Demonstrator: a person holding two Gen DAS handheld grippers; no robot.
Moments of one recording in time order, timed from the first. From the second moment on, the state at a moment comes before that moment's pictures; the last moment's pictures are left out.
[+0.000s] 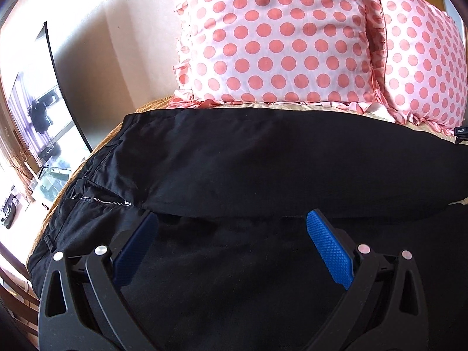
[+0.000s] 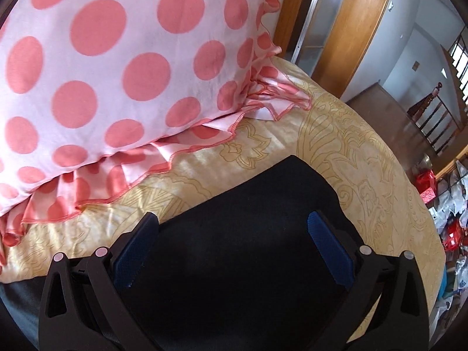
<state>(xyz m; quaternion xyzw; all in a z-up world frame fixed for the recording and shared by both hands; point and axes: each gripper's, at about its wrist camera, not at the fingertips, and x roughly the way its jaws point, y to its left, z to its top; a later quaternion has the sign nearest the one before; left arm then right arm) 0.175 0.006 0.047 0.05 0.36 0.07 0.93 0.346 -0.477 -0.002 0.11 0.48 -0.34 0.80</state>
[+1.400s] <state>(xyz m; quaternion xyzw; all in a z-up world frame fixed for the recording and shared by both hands) 0.161 0.050 0.061 0.01 0.36 0.10 0.93 0.183 -0.480 0.027 0.32 0.33 -0.14 0.88</state>
